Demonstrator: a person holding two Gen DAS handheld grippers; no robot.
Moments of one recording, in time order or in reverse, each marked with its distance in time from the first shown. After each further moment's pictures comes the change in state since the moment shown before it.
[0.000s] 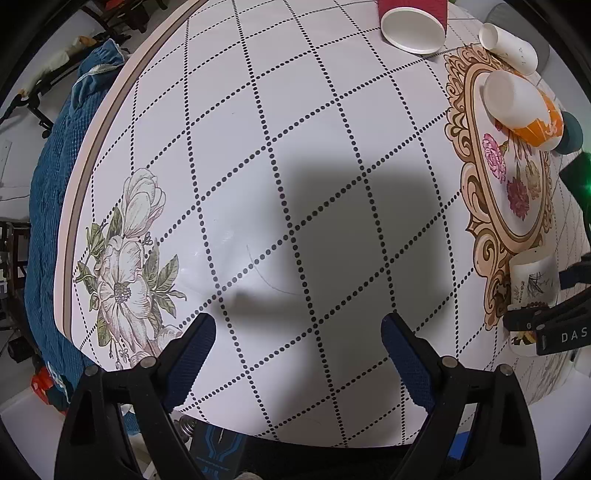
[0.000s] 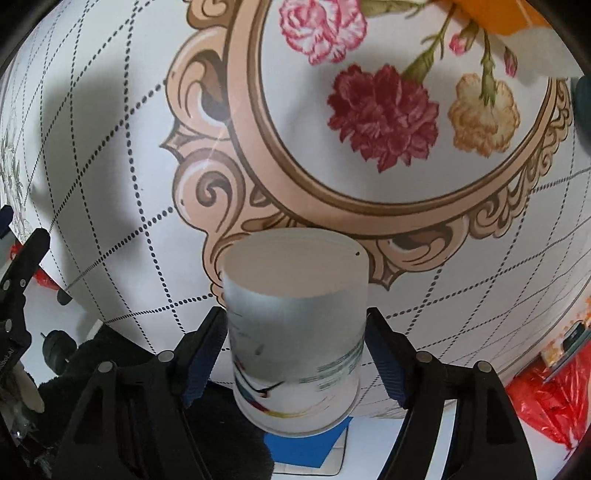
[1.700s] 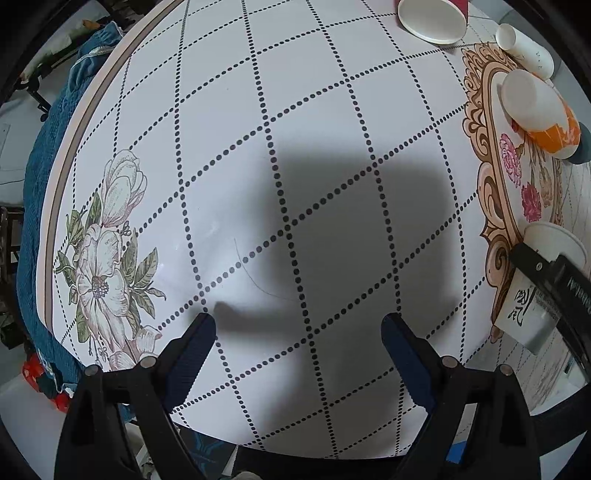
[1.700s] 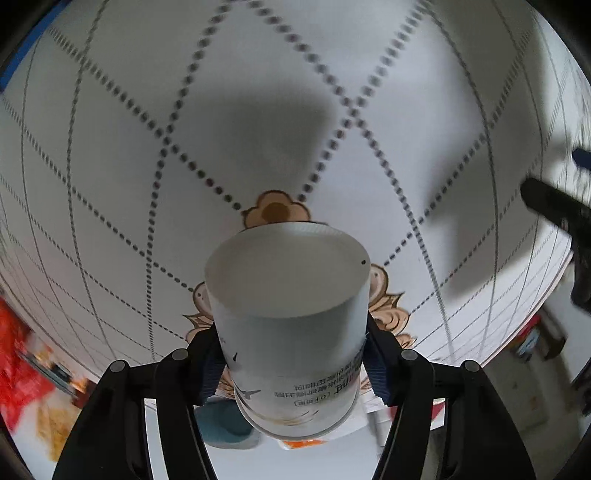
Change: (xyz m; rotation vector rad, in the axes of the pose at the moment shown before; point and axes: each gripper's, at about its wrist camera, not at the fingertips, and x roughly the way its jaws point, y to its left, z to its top) left arm 0.036 -0.016 0.013 -0.045 0.043 -0.030; right arm 0.145 0.127 -0.190 -1.873 0.037 -1.425
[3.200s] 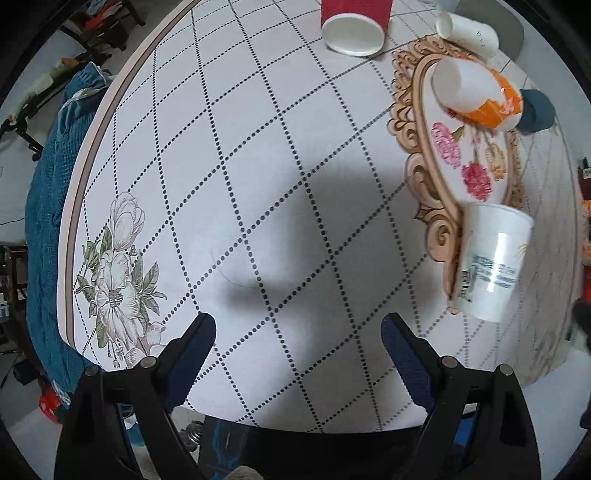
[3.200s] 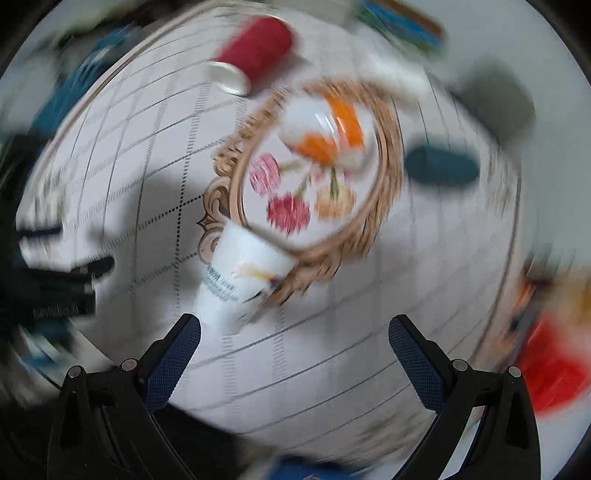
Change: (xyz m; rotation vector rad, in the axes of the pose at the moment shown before) left arm -0.073 -0.053 -0.033 0.124 -0.043 0.024; right arm -0.085 0.002 -0.169 2.013 -0.056 0.522
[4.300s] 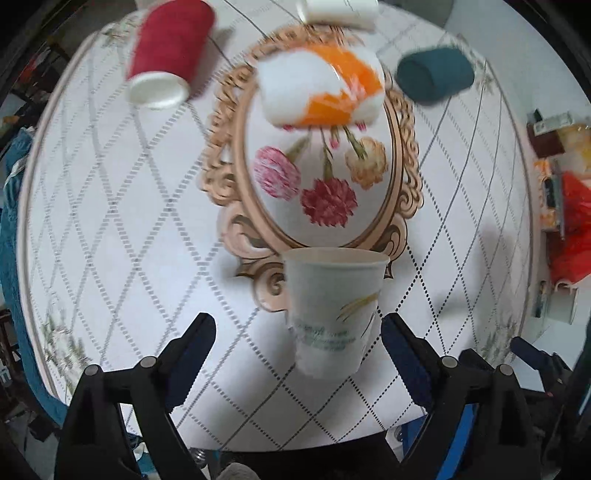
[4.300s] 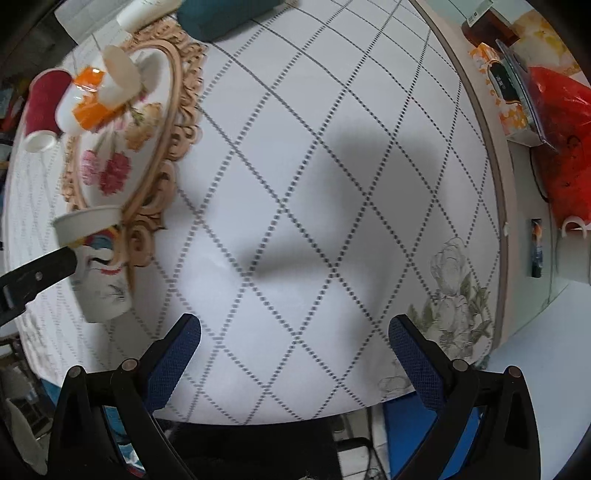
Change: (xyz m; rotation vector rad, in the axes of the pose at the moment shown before) left arm -0.009 -0.114 0.058 0.202 0.018 -0.125; right arm 0.100 -0.092 -0.144 0.921 0.239 0.277
